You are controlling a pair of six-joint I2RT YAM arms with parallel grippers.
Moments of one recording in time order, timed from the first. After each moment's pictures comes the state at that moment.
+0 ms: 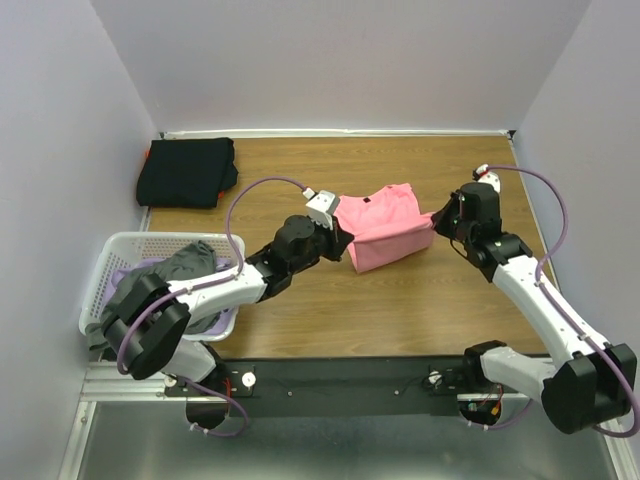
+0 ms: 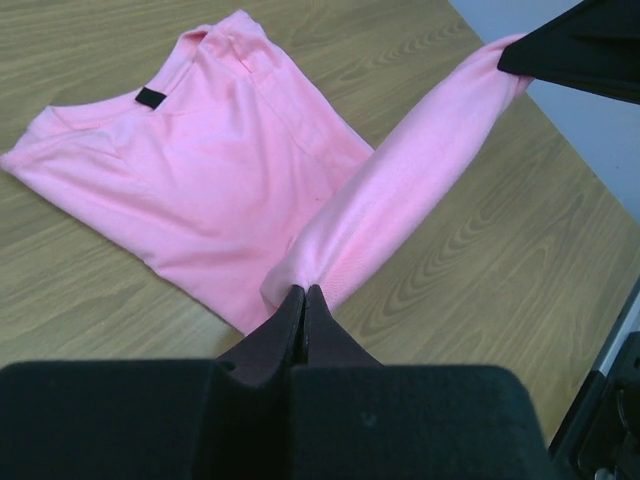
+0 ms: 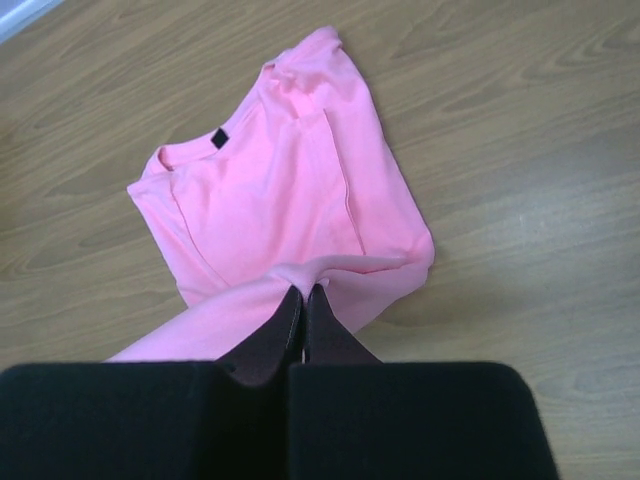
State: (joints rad) left arm -0.81 1.41 0.72 0.45 0.01 -0.41; right arm 0.26 1.08 0.84 -0.32 0.18 0.56
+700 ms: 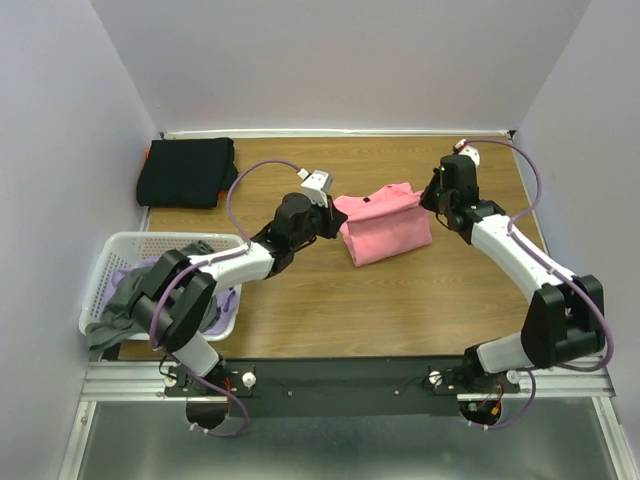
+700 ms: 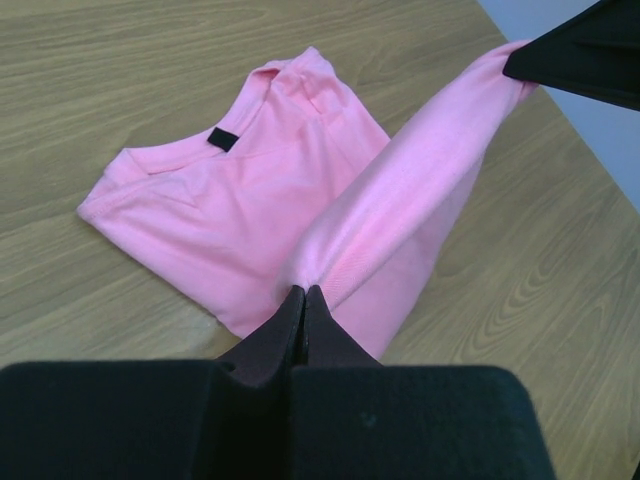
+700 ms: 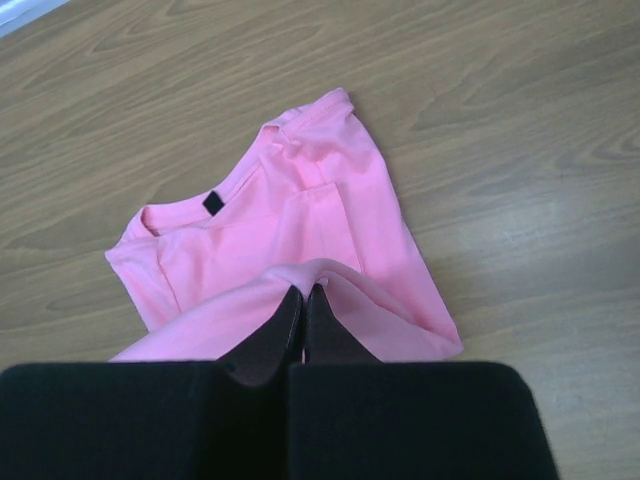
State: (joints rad) left arm -0.66 1.58 0.84 0.50 0.09 -0.41; right arm 0.26 1.41 1.03 -0.21 0.21 0.50
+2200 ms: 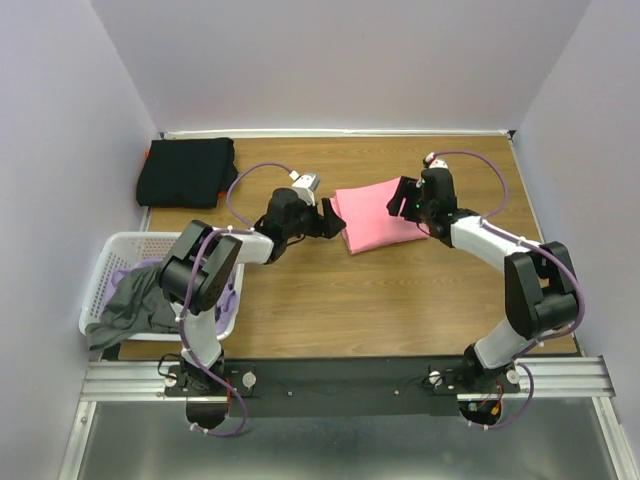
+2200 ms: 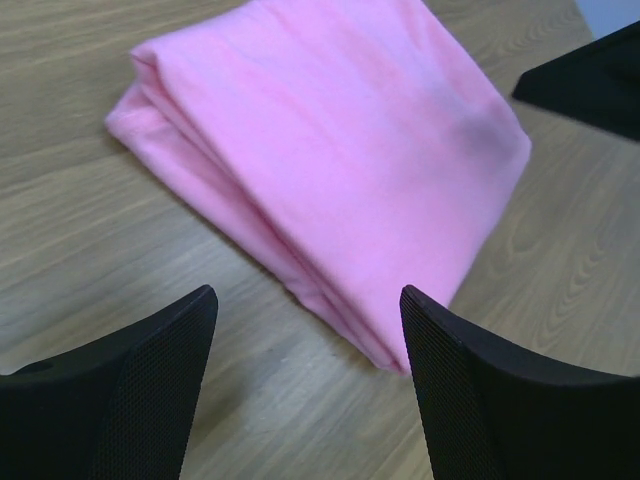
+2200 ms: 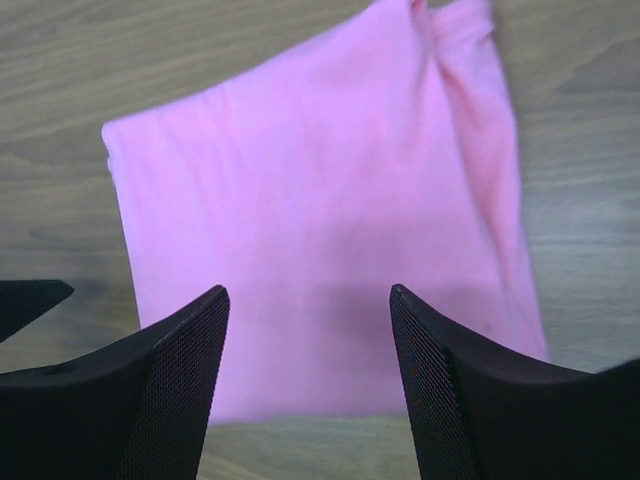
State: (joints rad) left arm -0.48 1.86 0.89 0.61 0.34 -0.43; right arm 0.29 1.61 0.96 0.06 0.04 0.43
